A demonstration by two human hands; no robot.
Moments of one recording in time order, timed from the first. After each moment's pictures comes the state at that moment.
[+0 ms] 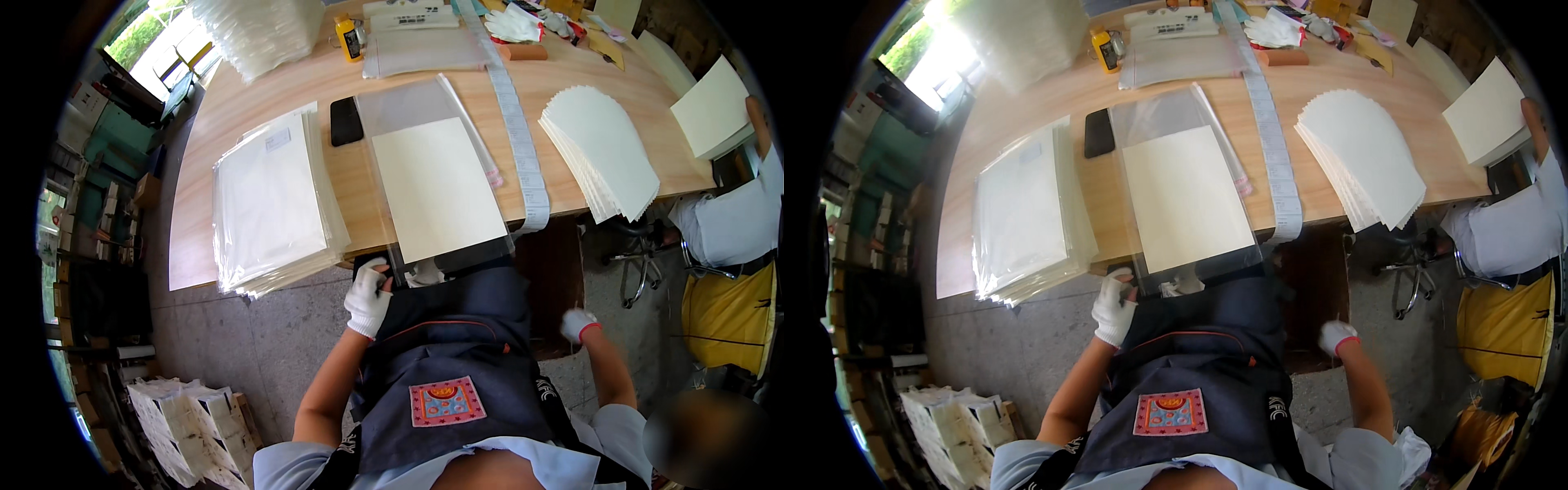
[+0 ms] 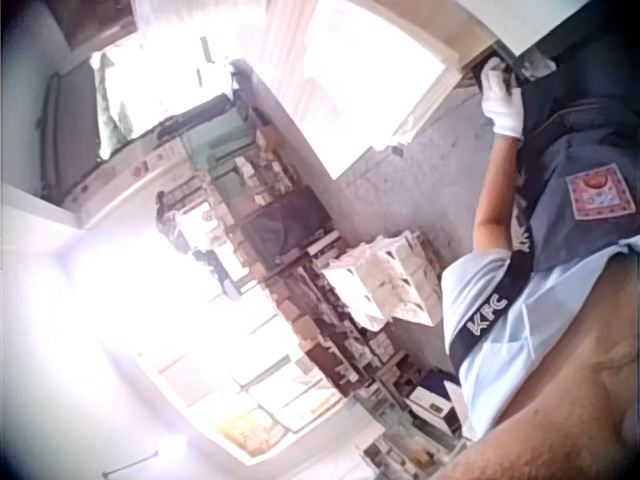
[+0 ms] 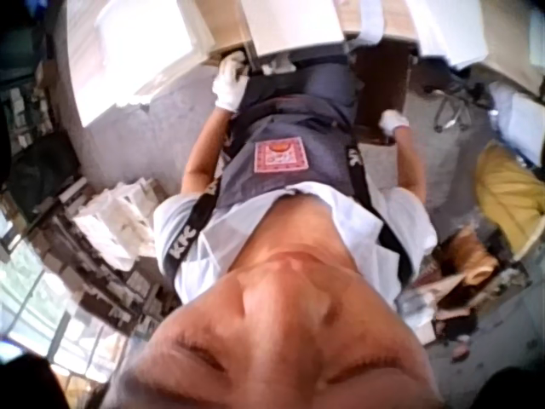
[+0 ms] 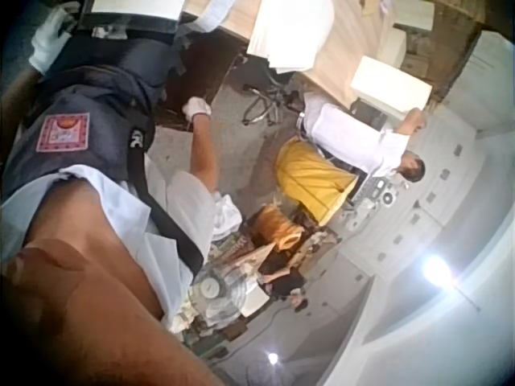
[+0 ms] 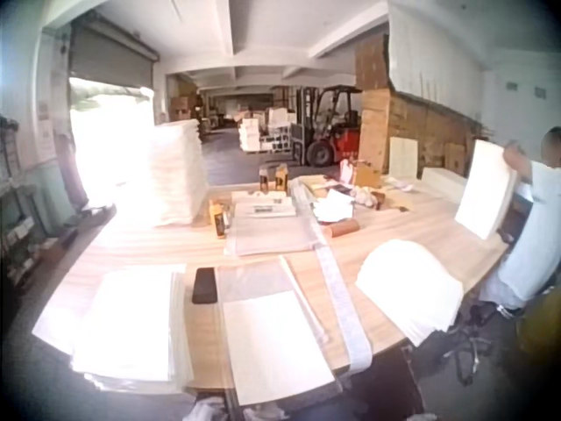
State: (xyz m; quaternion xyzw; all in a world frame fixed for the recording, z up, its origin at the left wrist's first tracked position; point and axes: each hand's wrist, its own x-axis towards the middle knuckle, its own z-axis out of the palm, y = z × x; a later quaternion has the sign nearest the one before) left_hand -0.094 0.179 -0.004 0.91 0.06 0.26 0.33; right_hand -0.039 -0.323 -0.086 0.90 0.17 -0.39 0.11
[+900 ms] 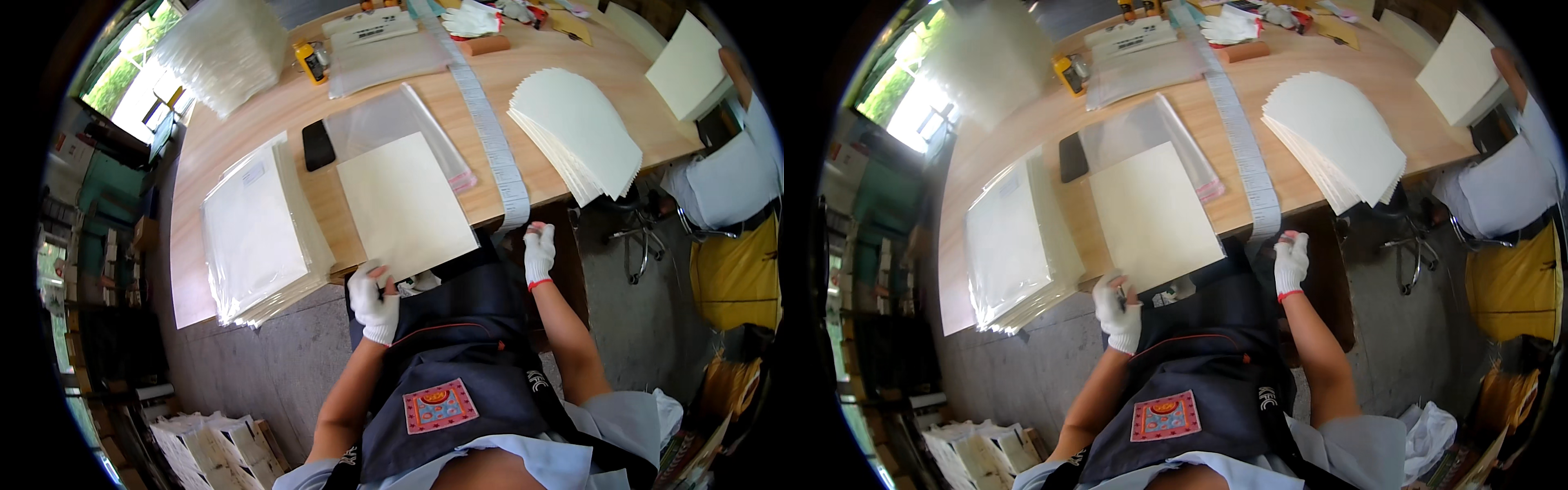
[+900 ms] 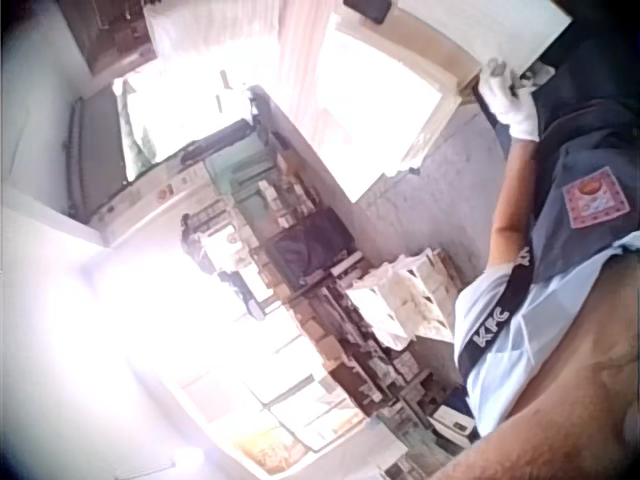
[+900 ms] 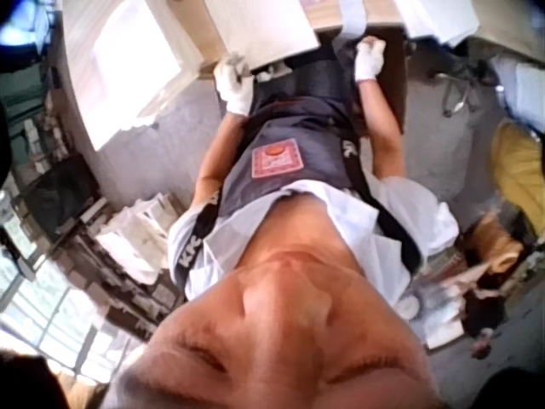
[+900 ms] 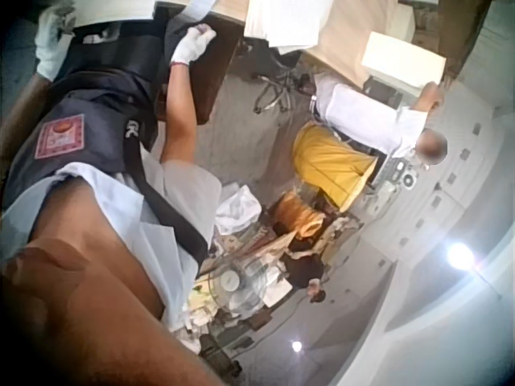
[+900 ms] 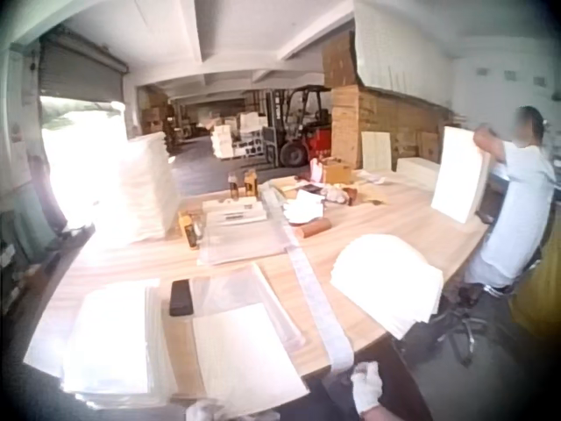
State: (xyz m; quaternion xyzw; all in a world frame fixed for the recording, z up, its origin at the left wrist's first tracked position) left_hand -0.065 0.141 0.019 0.87 0.05 0.37 0.33; right_hand 0.059 -0.160 -0.084 0.79 -0.19 0.12 -0.58
